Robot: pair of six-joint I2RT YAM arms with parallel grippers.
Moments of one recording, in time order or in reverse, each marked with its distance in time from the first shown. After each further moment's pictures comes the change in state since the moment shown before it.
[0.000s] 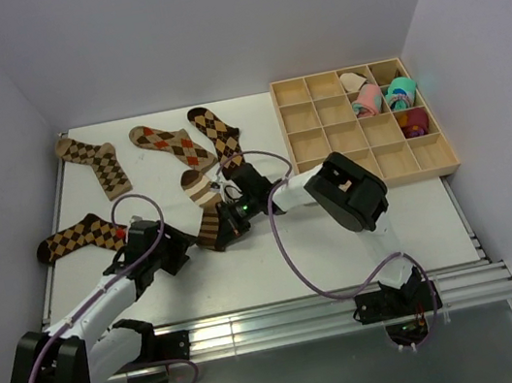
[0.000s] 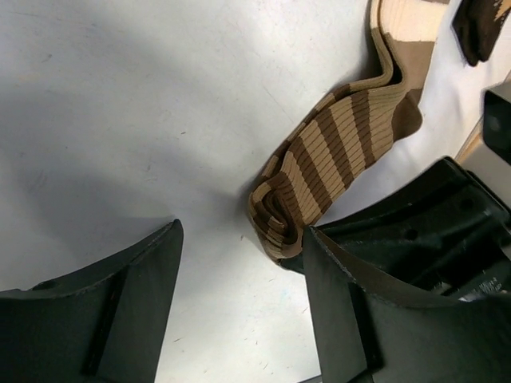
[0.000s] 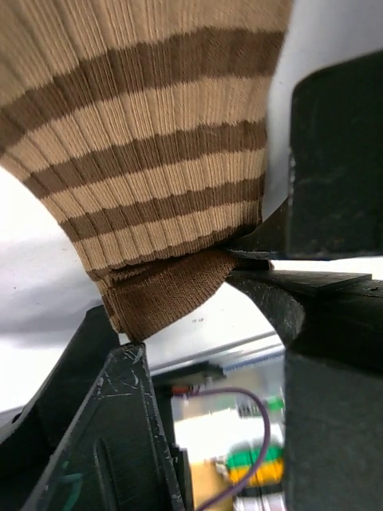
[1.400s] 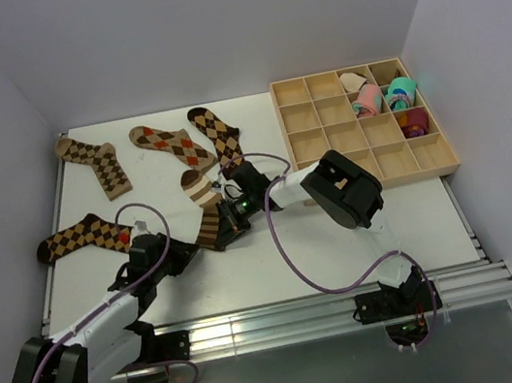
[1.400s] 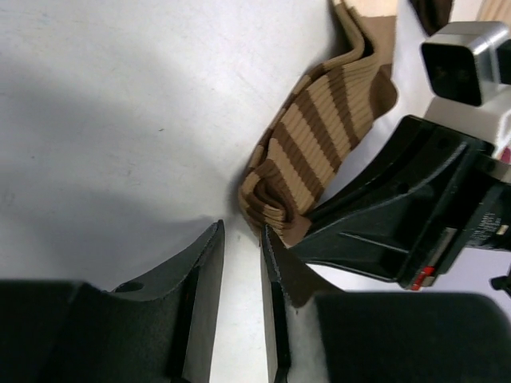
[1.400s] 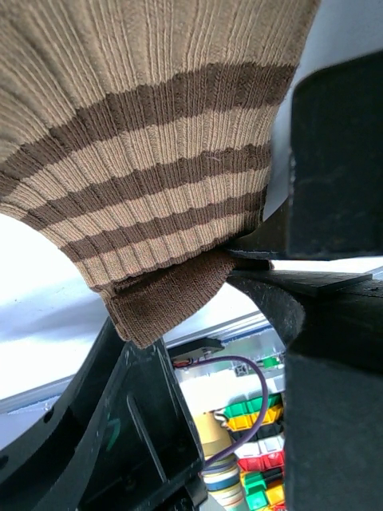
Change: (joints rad) left arm -0.038 -0.060 -0.173 0.285 -0.001 0.031; right arm -0.030 0.059 0.061 -0.055 -0.082 0.105
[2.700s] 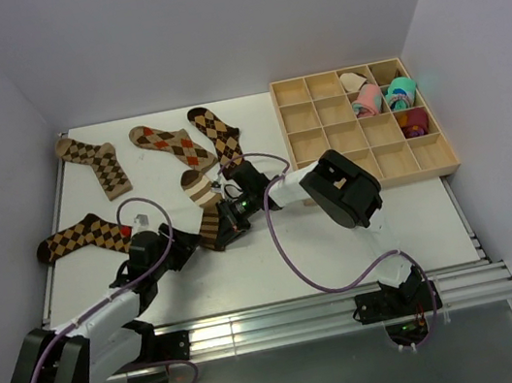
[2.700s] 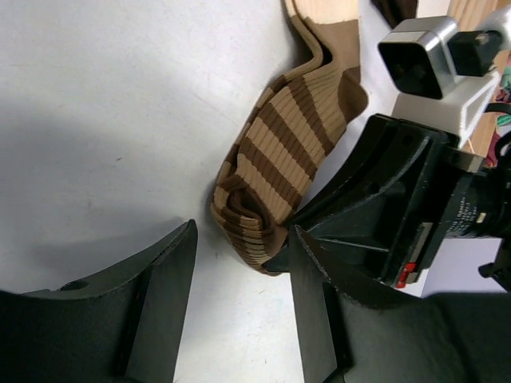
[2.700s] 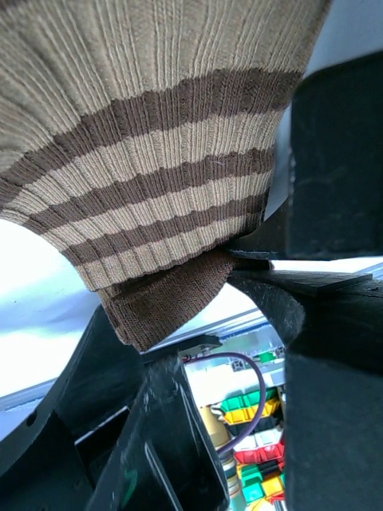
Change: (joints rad) left arm 0.000 0.051 0.007 0.111 0.019 0.056; right arm -0.001 0.013 0.018 -0.019 -0.013 0.001
